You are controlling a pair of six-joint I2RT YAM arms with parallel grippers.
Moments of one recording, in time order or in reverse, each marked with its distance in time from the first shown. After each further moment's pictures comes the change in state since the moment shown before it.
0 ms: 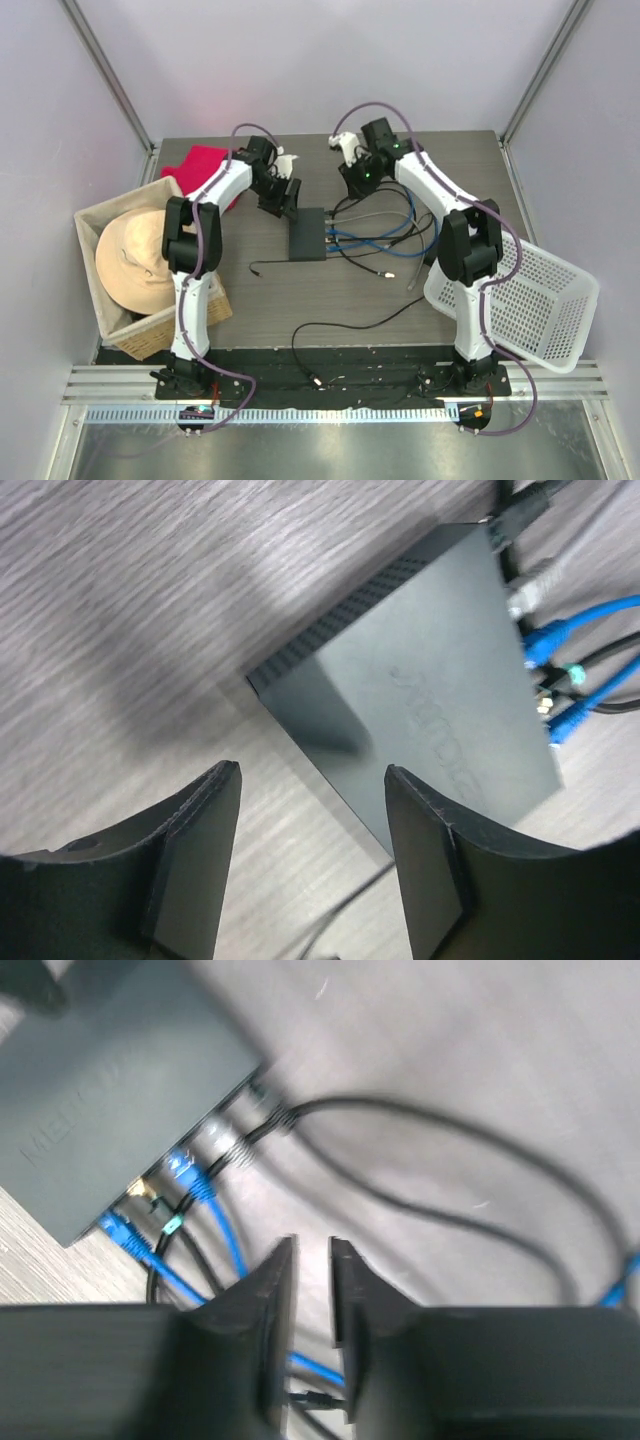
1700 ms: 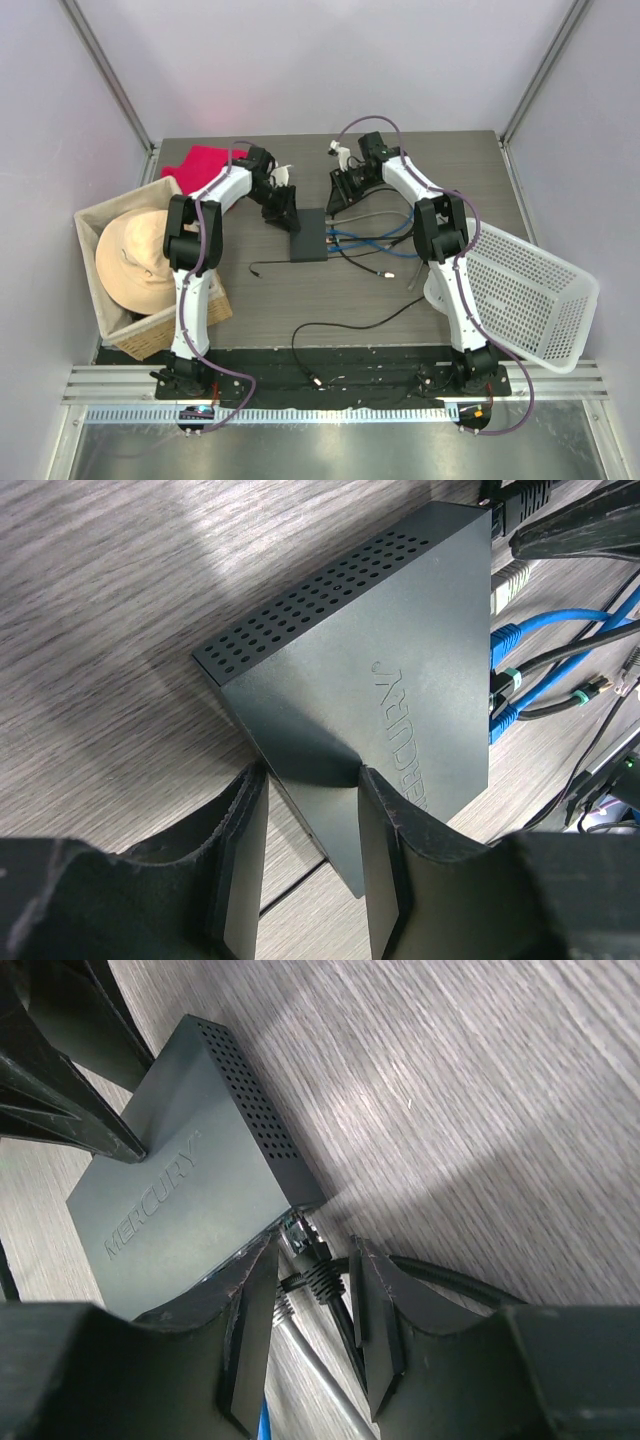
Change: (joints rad) left arm 0.016 0.025 -0.068 0.013 0.134 -0.225; right arm -0.078 0.461 0.397 -0.031 -0.549 0.151
